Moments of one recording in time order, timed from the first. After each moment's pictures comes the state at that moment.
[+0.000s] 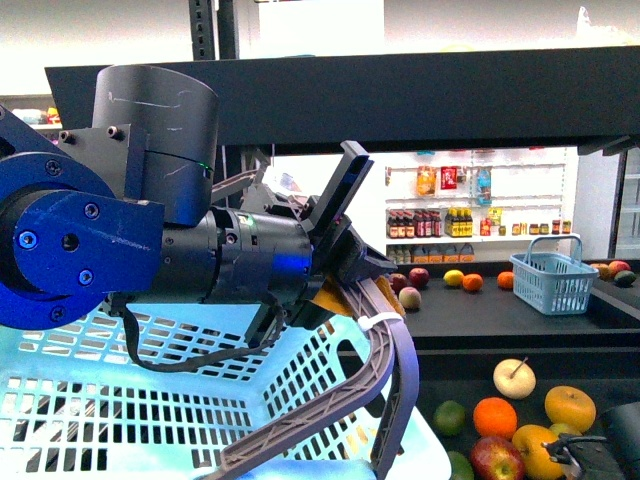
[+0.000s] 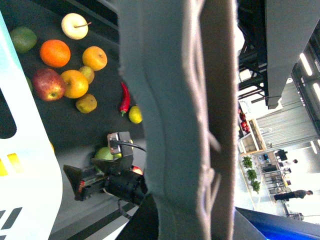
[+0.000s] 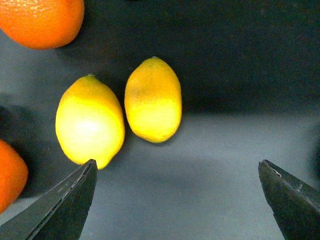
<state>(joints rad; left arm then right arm) -0.41 1.86 1.26 0.41 0.58 -0.84 -0.06 2.41 1.26 0.29 -0.13 0.09</state>
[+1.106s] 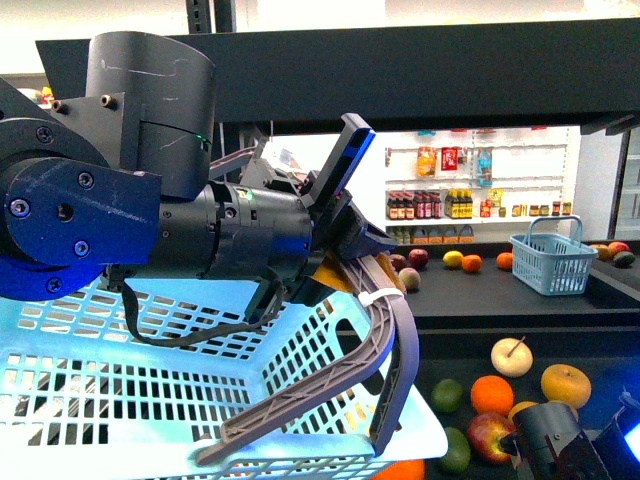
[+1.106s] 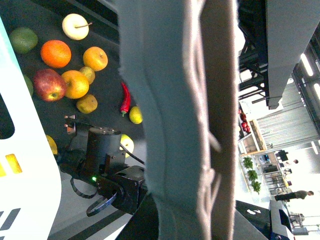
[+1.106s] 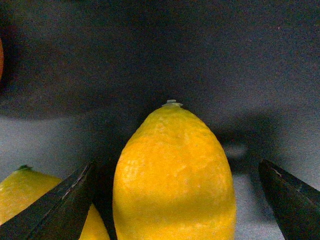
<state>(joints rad) -0.41 1.86 1.26 0.41 0.58 -0.84 0.01 2.81 1.78 0.11 0.01 0.31</state>
